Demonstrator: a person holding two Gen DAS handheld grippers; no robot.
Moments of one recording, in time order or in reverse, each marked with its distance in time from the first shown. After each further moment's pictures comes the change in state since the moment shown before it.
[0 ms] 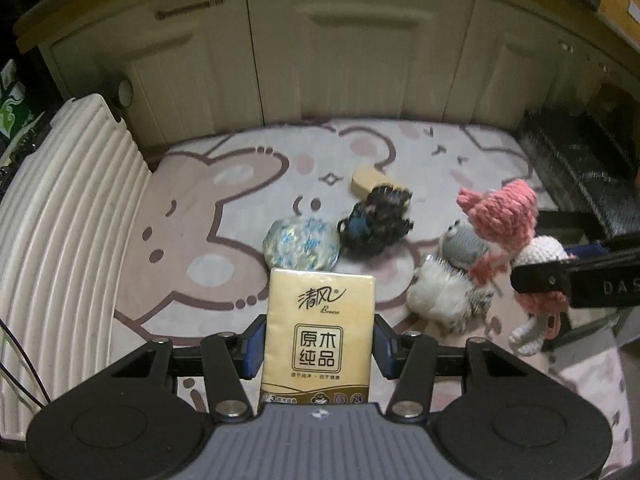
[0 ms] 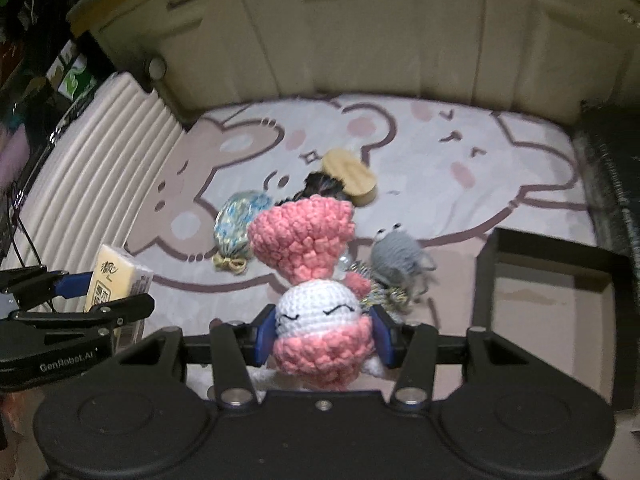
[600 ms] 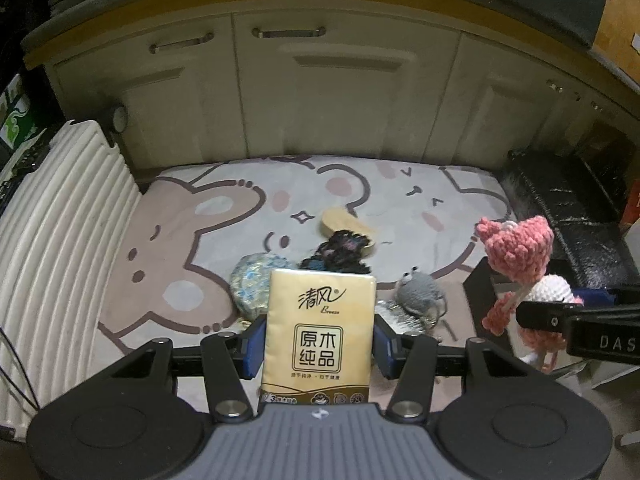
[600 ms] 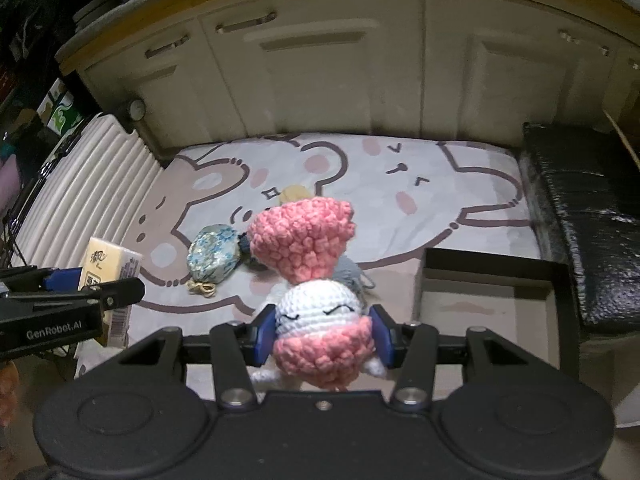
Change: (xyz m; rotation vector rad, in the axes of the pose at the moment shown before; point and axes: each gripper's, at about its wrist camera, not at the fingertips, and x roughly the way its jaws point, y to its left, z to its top) left arm -0.024 -0.044 0.026 -0.062 -0.054 -0.018; right arm -0.047 -0.040 -0.008 0.034 -0.088 -0.066
